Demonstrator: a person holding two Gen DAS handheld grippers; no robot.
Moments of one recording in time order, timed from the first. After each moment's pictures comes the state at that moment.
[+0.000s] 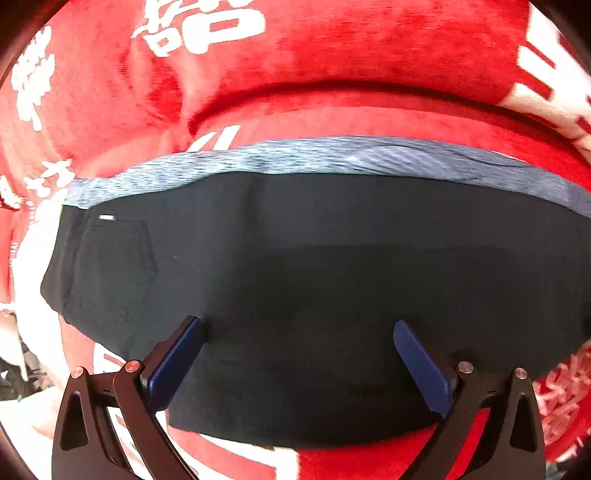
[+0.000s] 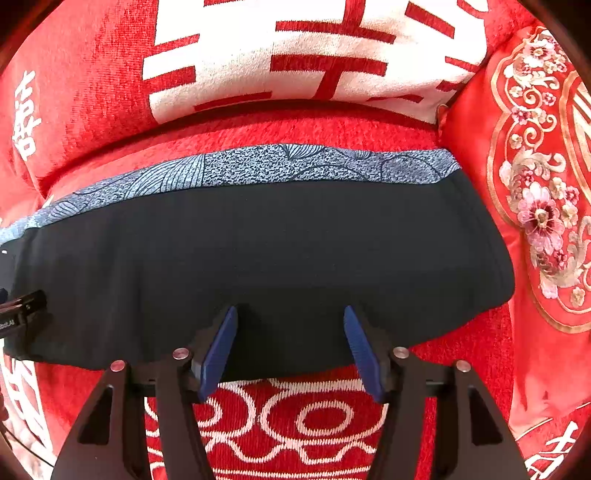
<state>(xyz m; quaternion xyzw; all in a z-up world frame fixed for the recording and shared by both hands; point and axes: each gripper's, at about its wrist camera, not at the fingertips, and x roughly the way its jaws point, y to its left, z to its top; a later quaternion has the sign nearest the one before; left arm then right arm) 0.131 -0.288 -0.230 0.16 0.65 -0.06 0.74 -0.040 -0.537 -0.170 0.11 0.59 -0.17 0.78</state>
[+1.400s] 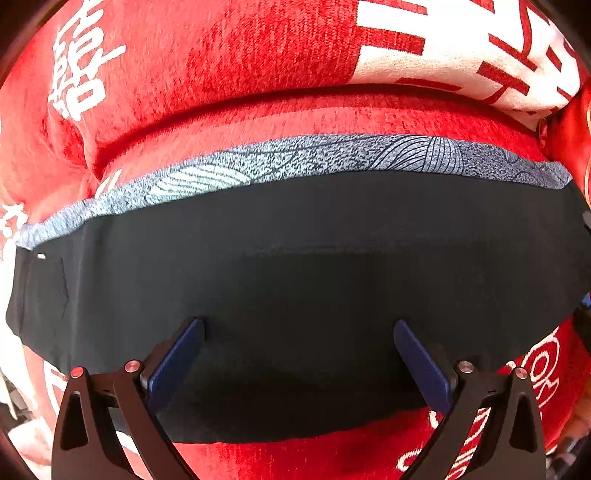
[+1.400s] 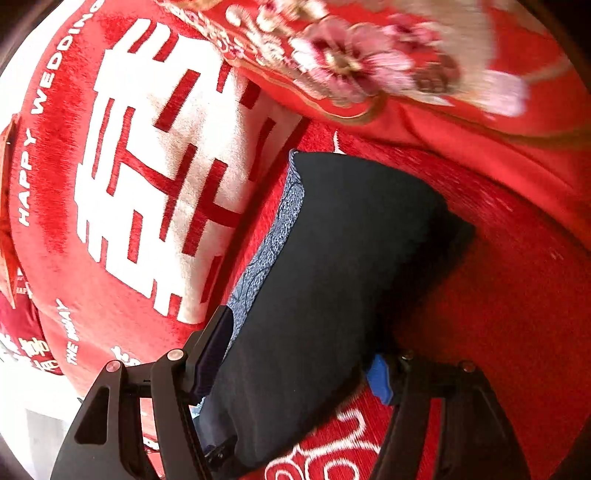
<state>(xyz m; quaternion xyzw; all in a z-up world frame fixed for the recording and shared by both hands) 0.081 -0.391 -0.238 0.17 0.62 -0.14 0.75 -0.129 -0.679 -0.203 0.57 0.30 -0.17 0.75</state>
